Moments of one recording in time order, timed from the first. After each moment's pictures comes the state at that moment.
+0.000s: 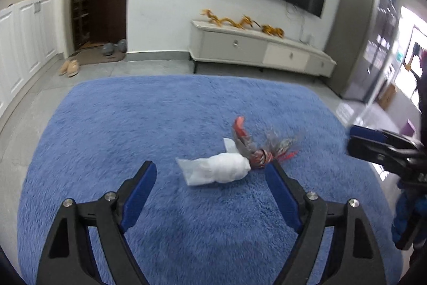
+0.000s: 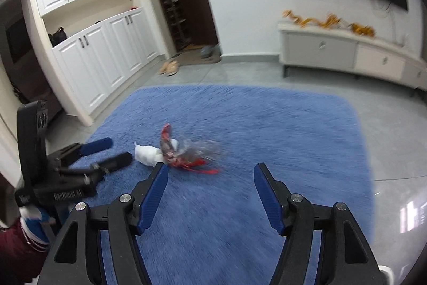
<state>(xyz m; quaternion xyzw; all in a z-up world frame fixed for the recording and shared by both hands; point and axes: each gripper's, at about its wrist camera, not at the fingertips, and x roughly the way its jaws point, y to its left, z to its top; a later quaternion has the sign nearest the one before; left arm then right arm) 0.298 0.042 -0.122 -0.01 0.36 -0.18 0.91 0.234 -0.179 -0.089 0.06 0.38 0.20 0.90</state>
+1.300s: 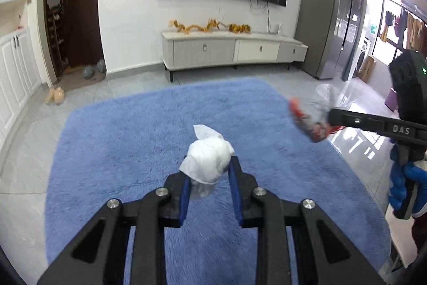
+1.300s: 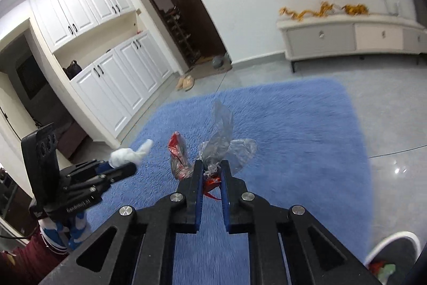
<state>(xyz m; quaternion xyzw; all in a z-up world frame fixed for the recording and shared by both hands) 0.184 0.028 -0.047 0.05 0.33 -0.23 0.91 0.133 -0.249 -0.031 0.15 0.34 0.21 0.91</state>
